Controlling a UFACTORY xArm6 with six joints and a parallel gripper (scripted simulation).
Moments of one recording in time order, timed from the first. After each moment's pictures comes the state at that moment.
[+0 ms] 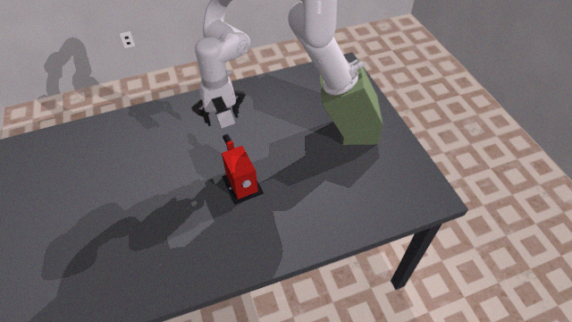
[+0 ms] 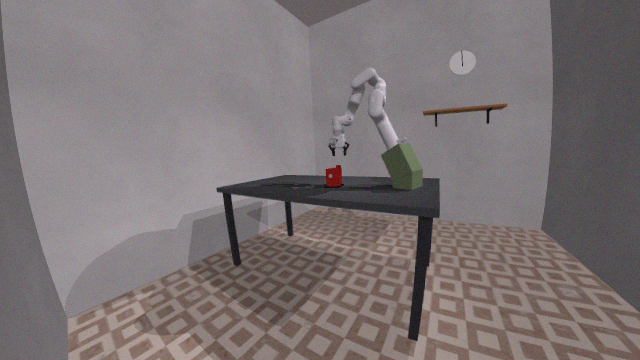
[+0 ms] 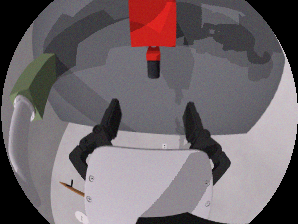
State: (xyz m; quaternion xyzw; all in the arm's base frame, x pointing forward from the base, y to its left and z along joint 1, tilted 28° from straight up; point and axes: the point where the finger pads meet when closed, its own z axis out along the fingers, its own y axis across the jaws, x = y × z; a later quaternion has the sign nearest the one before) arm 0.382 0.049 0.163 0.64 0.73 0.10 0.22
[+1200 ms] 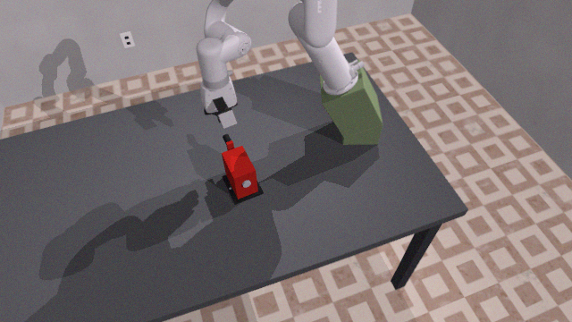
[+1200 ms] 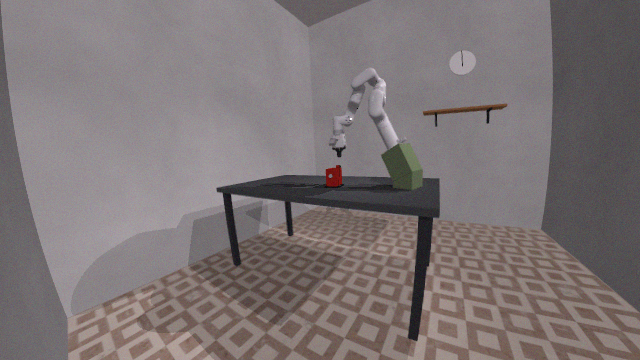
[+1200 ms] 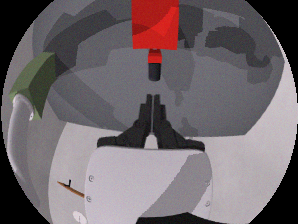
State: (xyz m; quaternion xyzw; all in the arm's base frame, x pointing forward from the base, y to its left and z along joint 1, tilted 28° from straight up) arm 0.380 0.053 0.161 0.63 0.74 0.10 0.22
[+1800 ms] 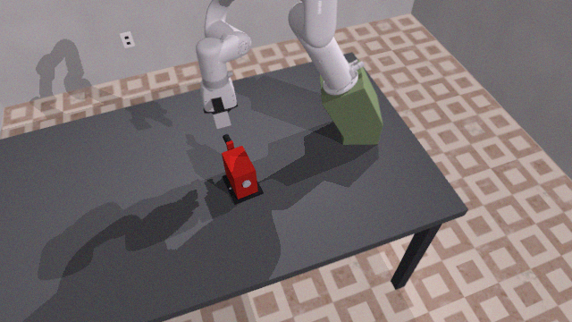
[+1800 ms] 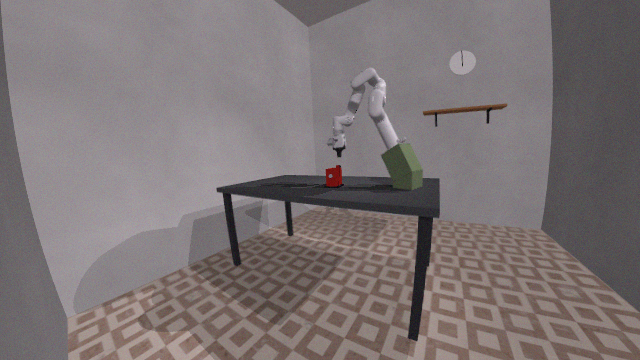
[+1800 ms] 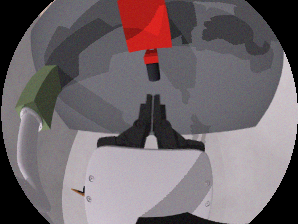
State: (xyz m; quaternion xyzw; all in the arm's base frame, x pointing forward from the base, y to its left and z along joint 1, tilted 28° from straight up) arm 0.380 0.053 0.161 0.68 0.69 0.12 0.21
